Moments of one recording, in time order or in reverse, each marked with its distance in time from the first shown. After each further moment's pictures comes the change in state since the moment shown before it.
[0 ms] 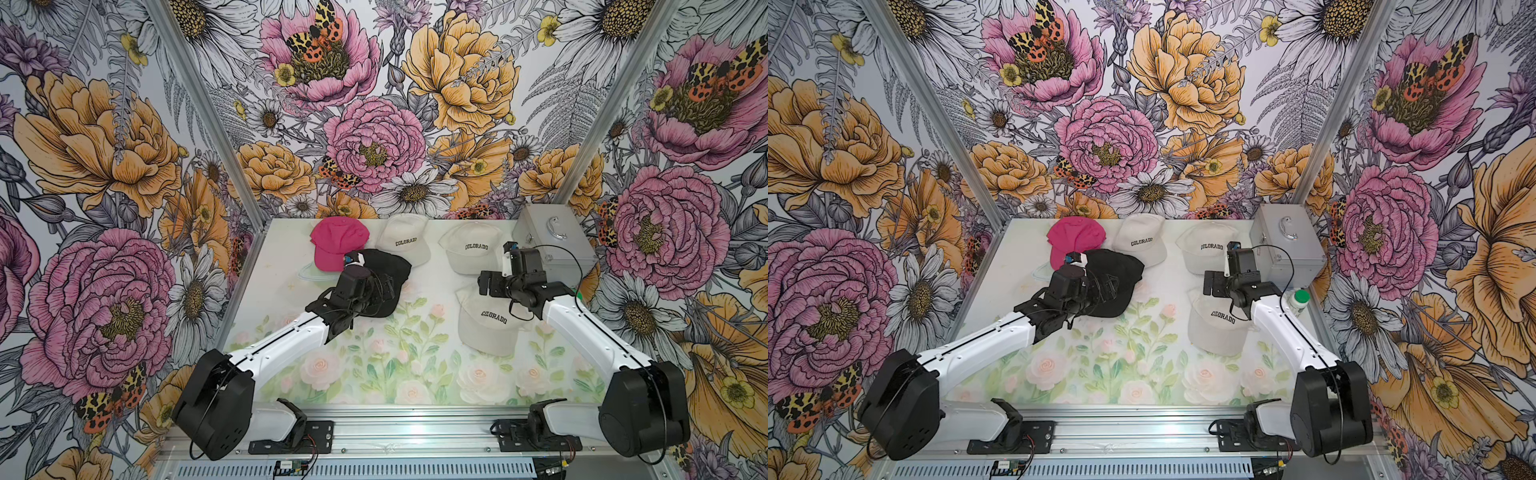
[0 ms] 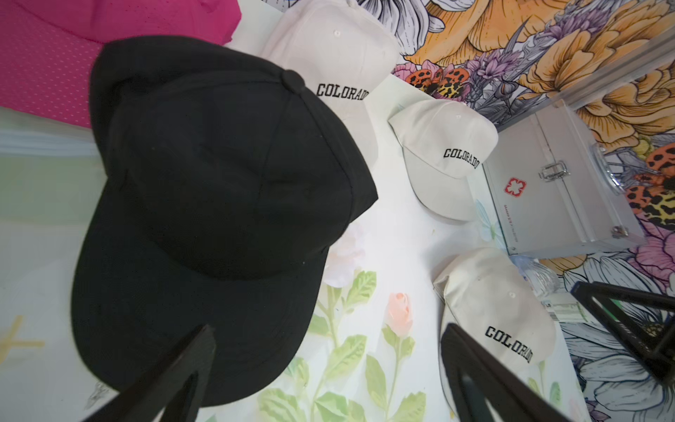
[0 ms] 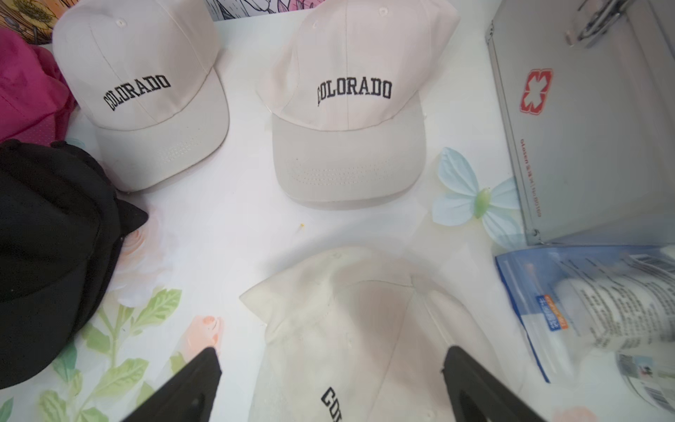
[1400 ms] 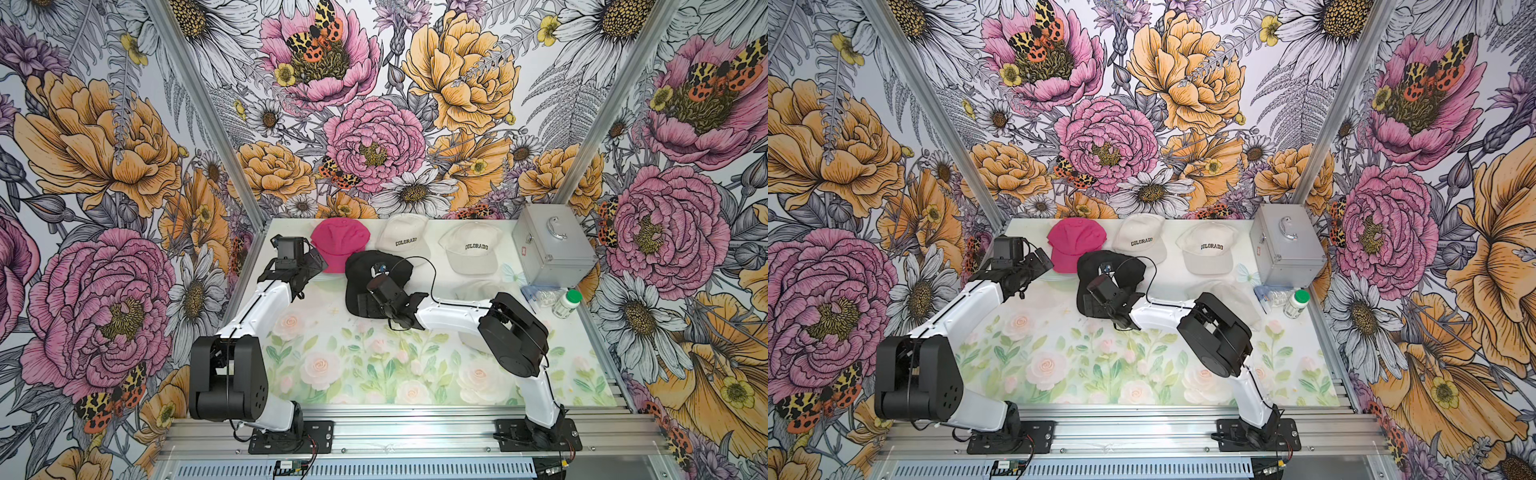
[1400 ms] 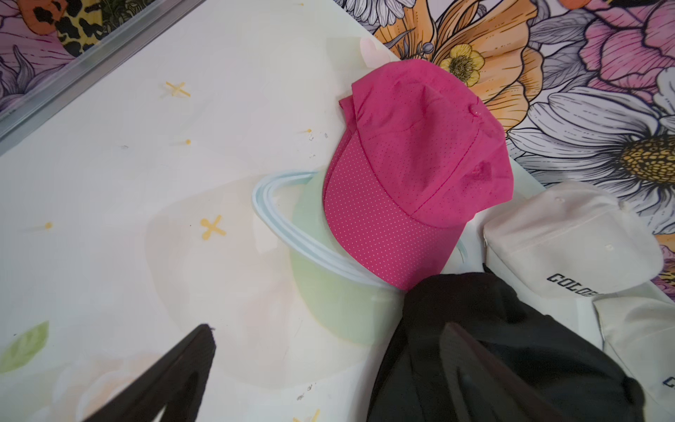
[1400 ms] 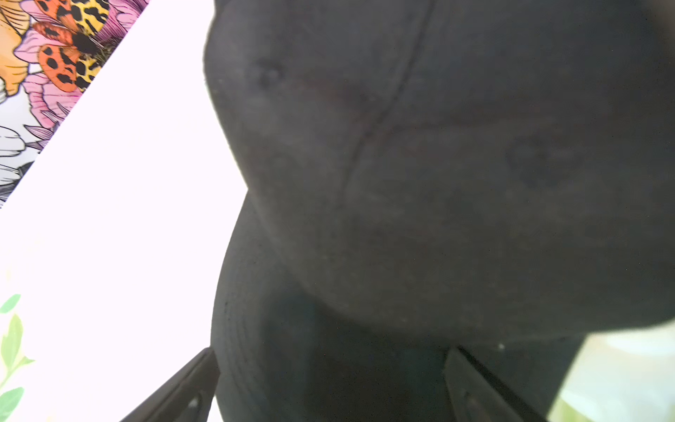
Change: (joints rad) left arm 0.583 0.111 0.193 -0.256 -0.017 0.104; right arm 0.797 0.777 0.499 0.371 0.260 0.390
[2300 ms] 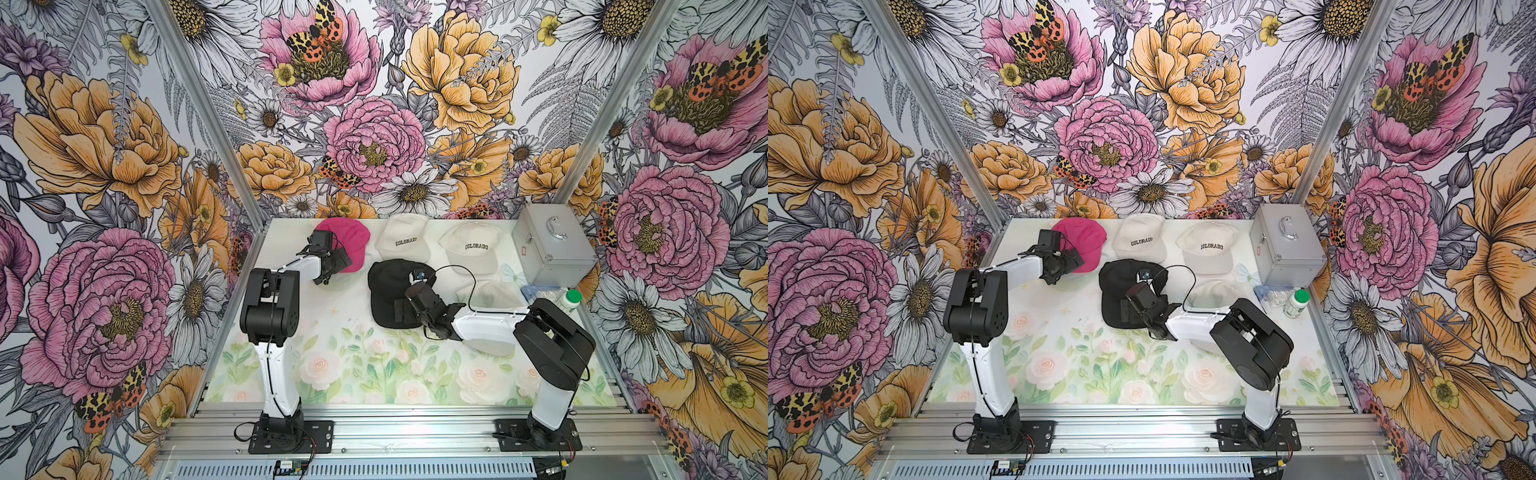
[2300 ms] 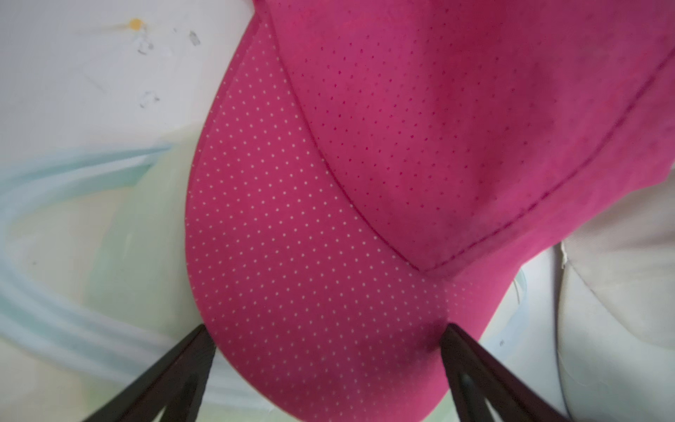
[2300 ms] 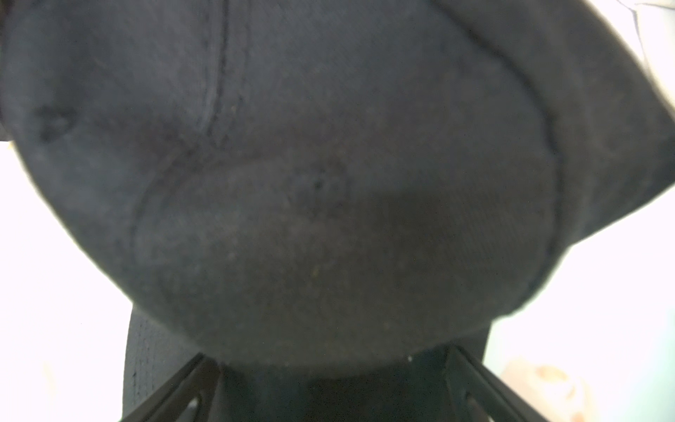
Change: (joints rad) left arm -0.072 0.583 0.334 0.055 0.106 -0.019; right arm -0.122 -0.271 -0.453 0.151 0.021 -0.030
